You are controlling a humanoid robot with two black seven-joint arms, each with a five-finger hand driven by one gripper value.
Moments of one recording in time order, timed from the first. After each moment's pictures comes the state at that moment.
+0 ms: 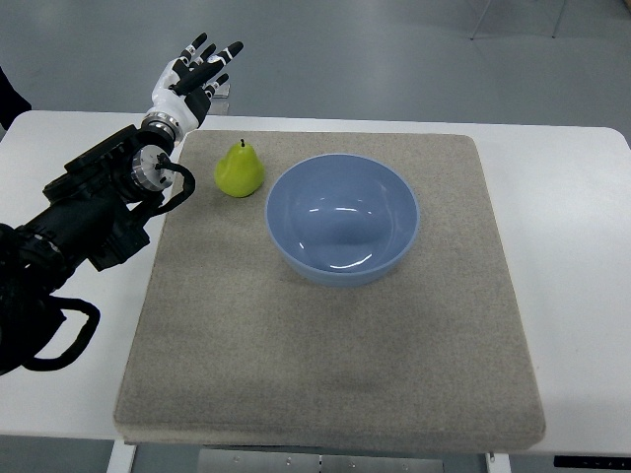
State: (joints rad) left arm -1.07 0.05 -0.57 -0.26 -0.13 -0.09 -0.27; right arm 0.03 0.00 -0.10 0.17 -0.04 -0.09 0.01
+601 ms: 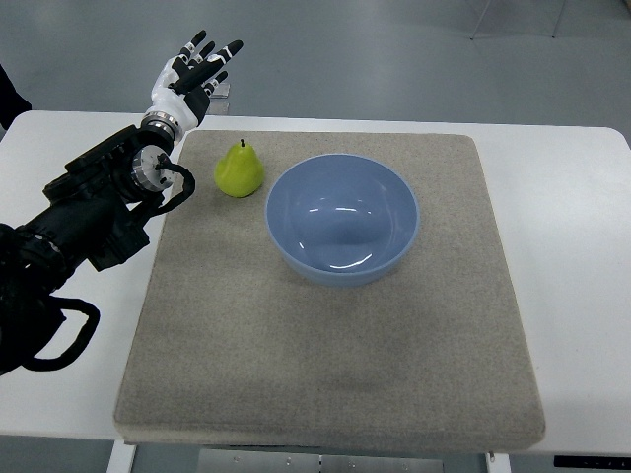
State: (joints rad) left arm -1.07 0.05 -0.57 -0.26 -0.12 -0.09 -0.28; right arm 0.03 0.00 -0.10 0.17 -0.04 -0.09 0.01
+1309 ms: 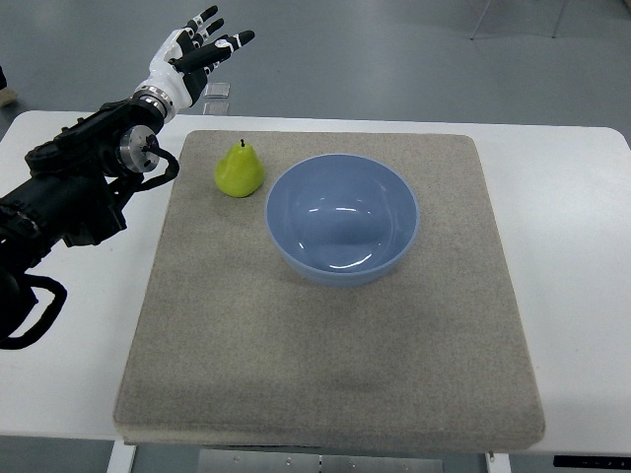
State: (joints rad) left arm -1.16 0.12 -0.30 -0.29 -0.11 -0.13 -0.27; right arm 0.03 0.00 -0.10 0.17 -0.04 -0.09 0.01
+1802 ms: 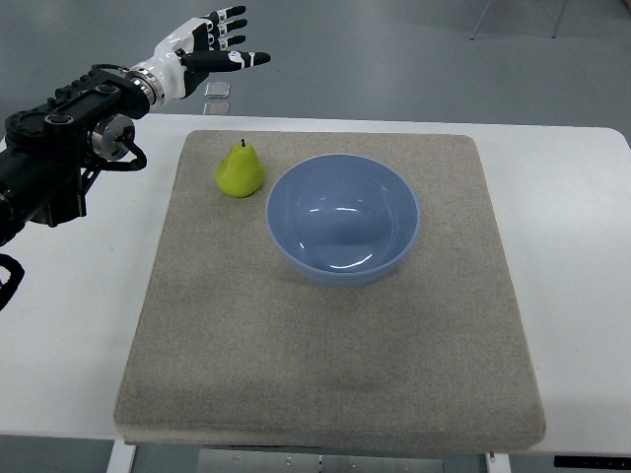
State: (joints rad) left arm -1.24 0.20 -0.08 -0.29 0.13 -0.34 -0.27; right arm 0.03 0.00 -0.10 0.17 -0.04 -0.09 0.01
